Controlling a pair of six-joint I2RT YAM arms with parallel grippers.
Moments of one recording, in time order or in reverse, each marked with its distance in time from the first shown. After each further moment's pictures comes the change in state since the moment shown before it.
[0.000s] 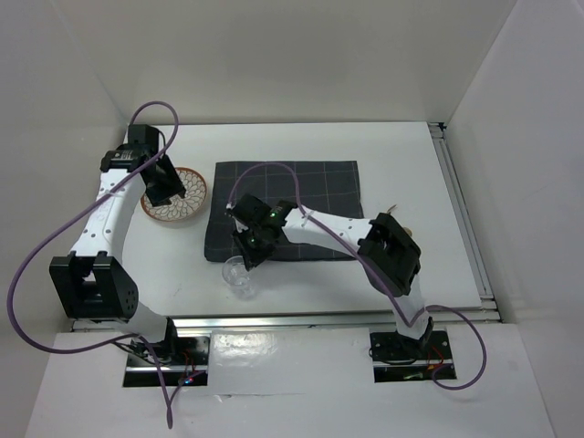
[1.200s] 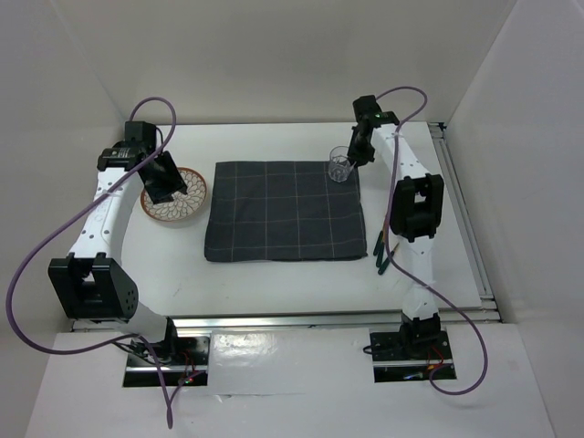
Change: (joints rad) left arm 0.007 -0.001 0.033 -0.013 0.060 0.006; right arm -0.824 0.355 0.685 -0.321 0.294 0.019
